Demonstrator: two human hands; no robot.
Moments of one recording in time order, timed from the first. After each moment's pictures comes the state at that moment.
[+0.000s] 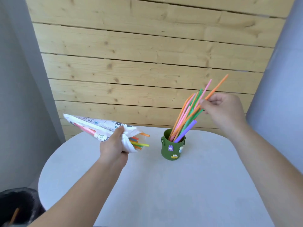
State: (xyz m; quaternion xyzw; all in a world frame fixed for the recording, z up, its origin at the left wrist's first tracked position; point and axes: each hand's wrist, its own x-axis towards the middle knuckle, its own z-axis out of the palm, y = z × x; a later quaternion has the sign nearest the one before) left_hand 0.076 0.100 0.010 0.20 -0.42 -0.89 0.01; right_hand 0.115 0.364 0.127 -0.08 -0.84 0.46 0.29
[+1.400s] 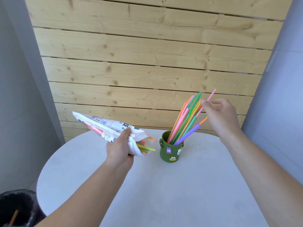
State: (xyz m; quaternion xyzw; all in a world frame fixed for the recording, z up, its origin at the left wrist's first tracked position) left_hand 0.084 0.126 0.017 0.19 -0.42 -0.89 0.02; right_hand 0.094 0.385 0.103 -0.18 -0.81 0.48 0.28
